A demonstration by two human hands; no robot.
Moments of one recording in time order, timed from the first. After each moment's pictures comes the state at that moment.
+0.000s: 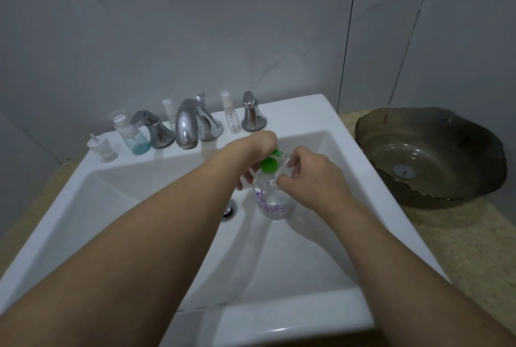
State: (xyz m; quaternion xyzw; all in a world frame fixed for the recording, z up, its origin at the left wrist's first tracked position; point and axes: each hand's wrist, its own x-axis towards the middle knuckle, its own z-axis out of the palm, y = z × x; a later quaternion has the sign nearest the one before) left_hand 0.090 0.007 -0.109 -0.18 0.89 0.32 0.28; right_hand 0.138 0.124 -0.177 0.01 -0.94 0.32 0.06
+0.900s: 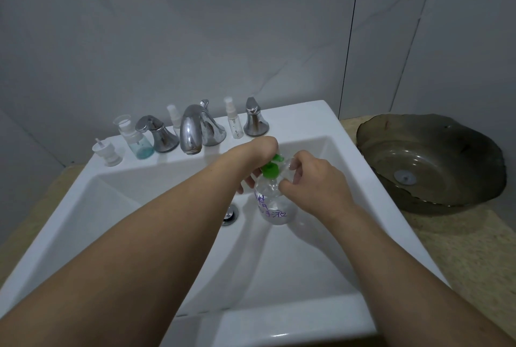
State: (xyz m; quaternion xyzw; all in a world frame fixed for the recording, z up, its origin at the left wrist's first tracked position) left_hand 0.093 0.002 -0.112 -0.18 0.88 0.32 0.28; right_hand 0.140 0.122 -0.180 0.02 -0.95 0.31 0.07
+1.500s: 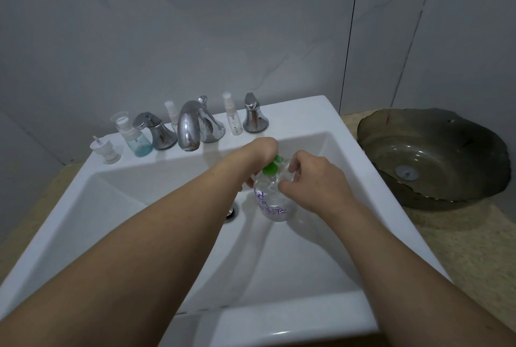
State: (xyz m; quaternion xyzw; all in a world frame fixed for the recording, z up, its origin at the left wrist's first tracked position) left_hand 0.100 0.008 -0.115 -0.20 0.88 0.33 0.26; right_hand 0.138 0.123 -0.182 0.02 -0.95 0.30 0.04
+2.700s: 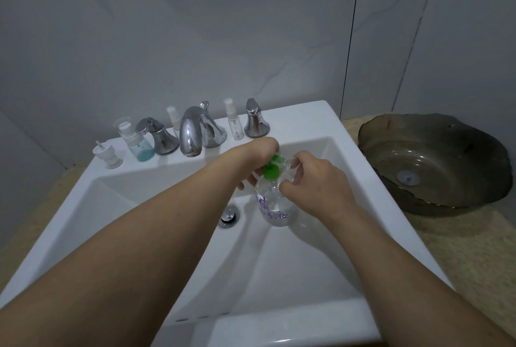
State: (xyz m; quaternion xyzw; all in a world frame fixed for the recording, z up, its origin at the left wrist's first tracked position) left_hand 0.093 0.001 -0.109 -0.16 0.89 0.34 0.27; right_hand 0.137 0.123 -0.180 0.02 -0.95 0.31 0.08
